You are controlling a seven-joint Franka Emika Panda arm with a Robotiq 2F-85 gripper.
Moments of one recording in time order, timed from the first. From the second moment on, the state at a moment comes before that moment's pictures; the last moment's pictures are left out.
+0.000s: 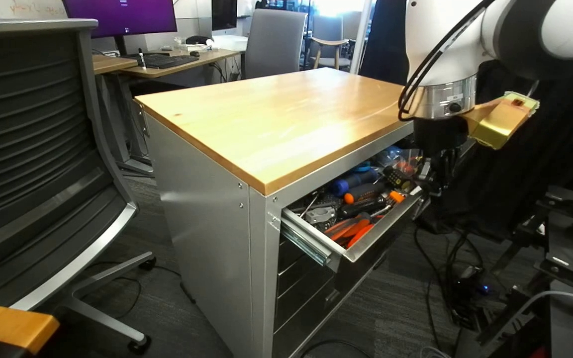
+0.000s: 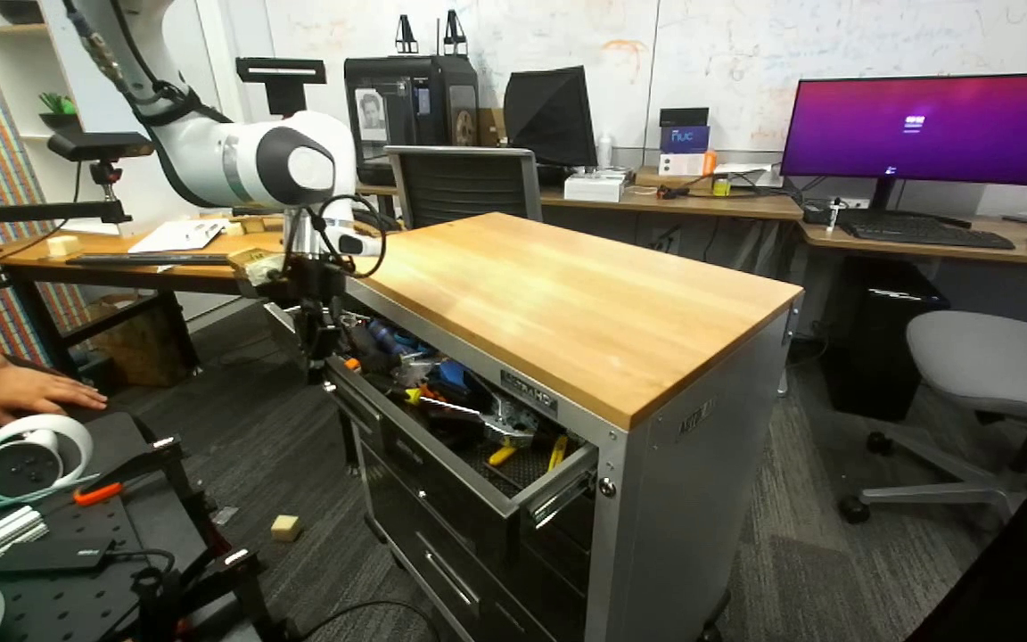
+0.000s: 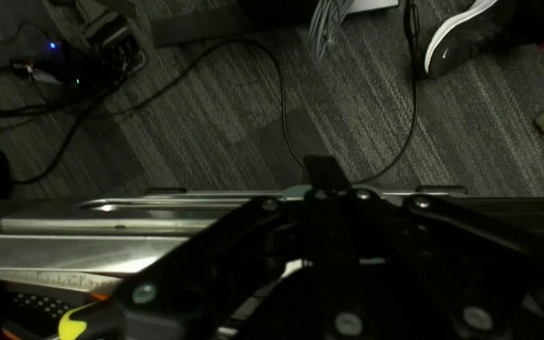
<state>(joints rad) 0.23 0.29 0.09 -2.39 -0.16 2.36 0.54</state>
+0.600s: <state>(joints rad) 0.30 0.33 -0.02 -2.39 -0.48 2.69 0.74</state>
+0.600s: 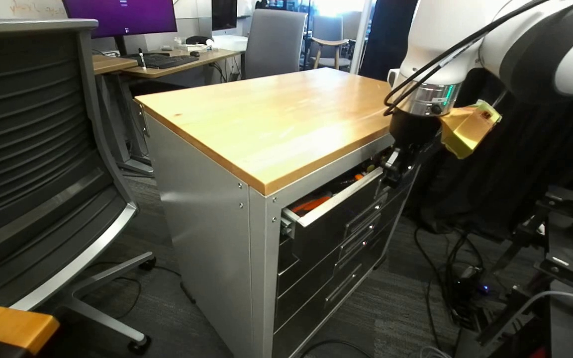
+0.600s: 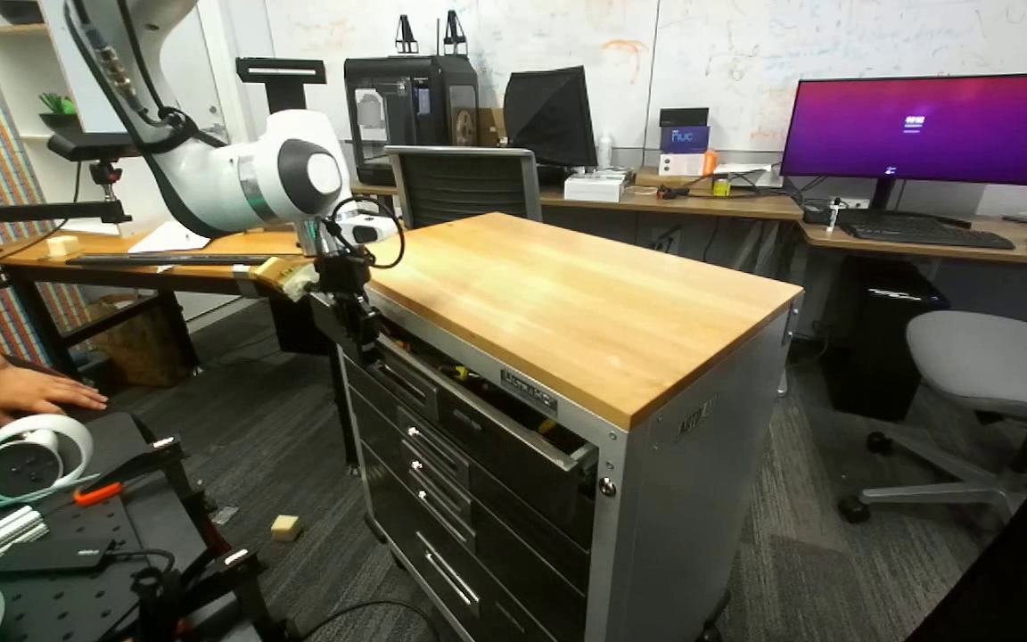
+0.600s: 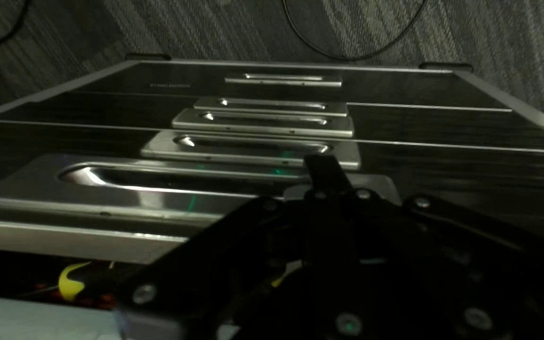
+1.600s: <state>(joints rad) 0.52 0.35 -0.24 -2.42 -0.97 2.86 1.30</state>
